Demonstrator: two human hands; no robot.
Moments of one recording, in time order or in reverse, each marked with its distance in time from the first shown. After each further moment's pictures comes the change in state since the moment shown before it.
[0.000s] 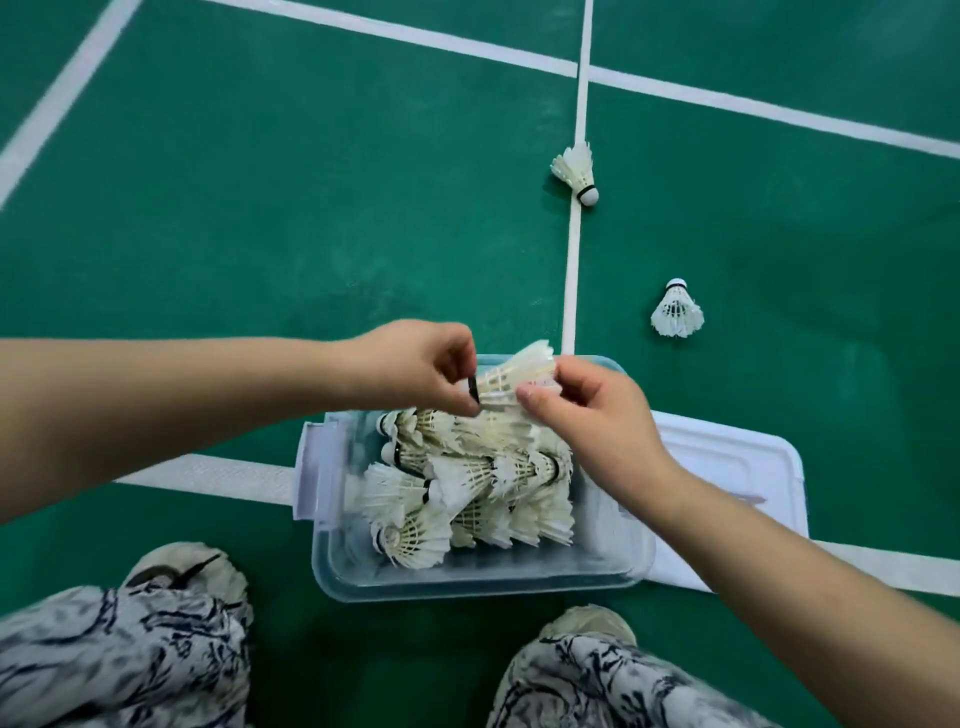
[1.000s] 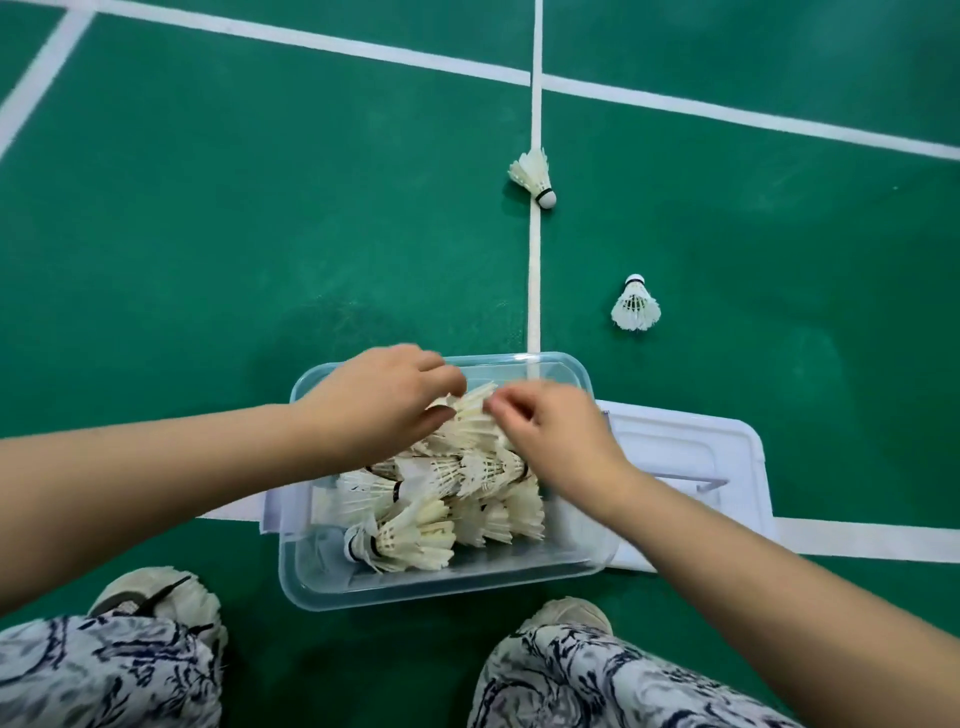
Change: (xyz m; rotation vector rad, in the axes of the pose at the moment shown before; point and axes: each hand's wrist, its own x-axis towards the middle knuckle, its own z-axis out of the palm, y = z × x) left_hand 0.001 -0.011 0.032 0.694 0.370 0.521; right_hand -0.006 0.003 -0.002 -0.511 -0.053 -0.049
